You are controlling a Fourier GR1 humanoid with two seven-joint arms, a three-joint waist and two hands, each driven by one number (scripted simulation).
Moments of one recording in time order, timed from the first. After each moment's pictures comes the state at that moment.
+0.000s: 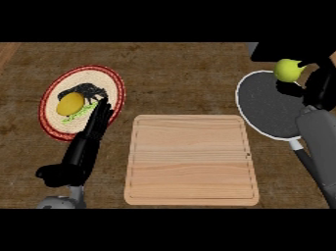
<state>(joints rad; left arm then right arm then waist) -0.04 0.07 -0.16 -1.56 0.02 0.03 -0.12 -0.69 -0.34 -0.16 -0.69 0.72 -0.84 0.10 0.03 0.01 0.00</state>
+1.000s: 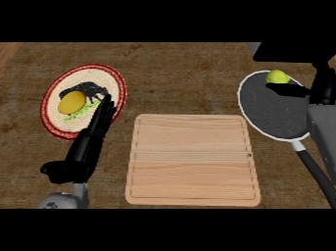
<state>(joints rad) -0.07 0.05 -0.16 -1.55 0.01 0.03 -0.10 -0.82 -0.37 -0.42 -0.37 0.40 -0.49 -0.30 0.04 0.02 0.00</state>
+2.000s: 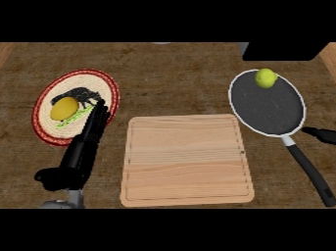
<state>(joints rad) -0.01 0.05 -0.15 -1.59 -0.01 0.04 -0.10 -0.43 -0.44 -0.51 -0.66 0.09 0.11 -0.54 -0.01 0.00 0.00</state>
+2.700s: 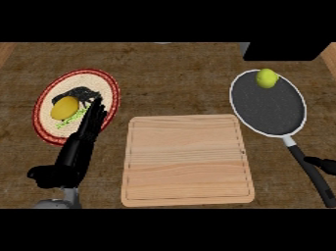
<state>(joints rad) -0.02 0.05 -0.11 -1.59 0.00 0.00 -0.09 -0.12 -0.37 -0.41 -1.09 0.04 0.11 -0.43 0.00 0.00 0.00</state>
